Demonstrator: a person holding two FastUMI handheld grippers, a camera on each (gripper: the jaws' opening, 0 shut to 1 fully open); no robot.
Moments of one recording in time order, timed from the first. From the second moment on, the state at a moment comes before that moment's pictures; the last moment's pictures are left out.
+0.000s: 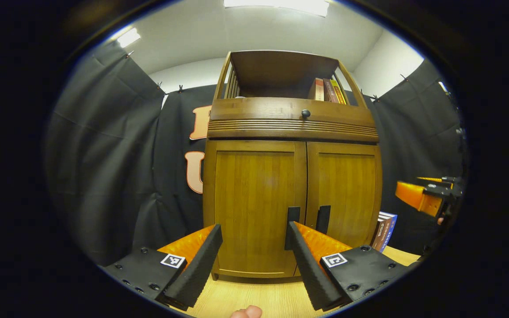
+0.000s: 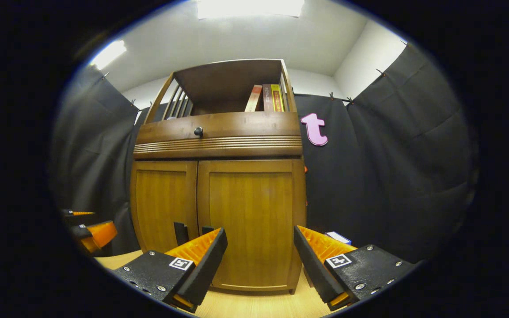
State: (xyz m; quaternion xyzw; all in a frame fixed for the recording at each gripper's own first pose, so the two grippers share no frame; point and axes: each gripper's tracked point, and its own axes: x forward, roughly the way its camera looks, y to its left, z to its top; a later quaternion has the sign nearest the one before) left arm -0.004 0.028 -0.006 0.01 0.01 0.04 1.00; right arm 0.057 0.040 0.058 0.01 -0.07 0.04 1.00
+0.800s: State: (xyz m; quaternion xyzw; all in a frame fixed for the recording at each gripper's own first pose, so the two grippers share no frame) left arm -0.029 0.073 -0.010 0.01 0.01 0.07 1.00; right arm 0.199 0.154 -0.011 -0.02 0.00 0.09 1.00
